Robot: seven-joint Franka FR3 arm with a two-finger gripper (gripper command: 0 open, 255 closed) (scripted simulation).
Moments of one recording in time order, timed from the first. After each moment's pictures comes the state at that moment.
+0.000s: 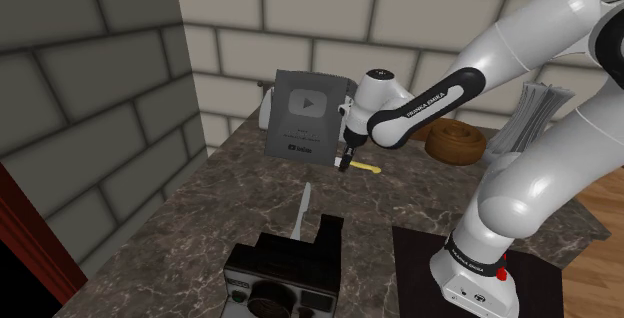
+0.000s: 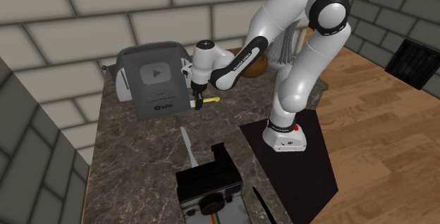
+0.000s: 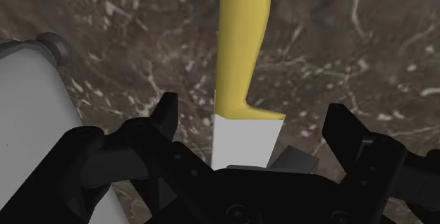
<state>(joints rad) 0.00 -0.33 -0.01 -2.77 -0.17 2.65 -0.25</state>
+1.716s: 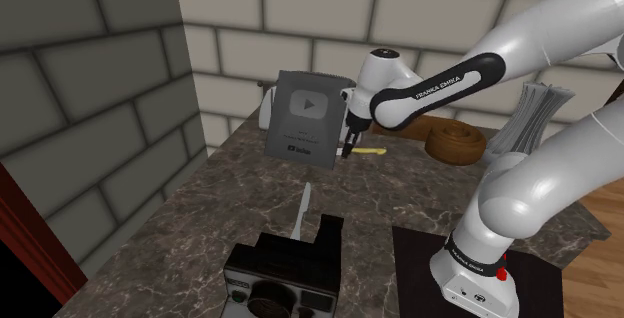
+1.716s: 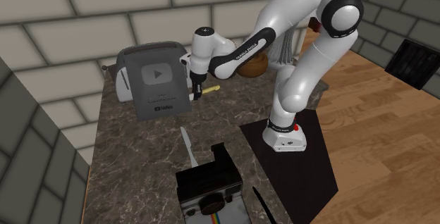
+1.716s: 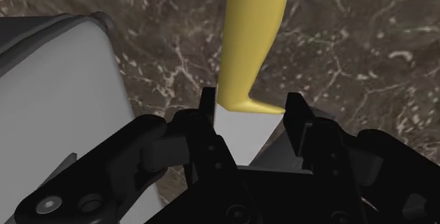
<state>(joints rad) 0.02 -0.45 -0.01 -2.71 -0.14 2.48 -0.28</state>
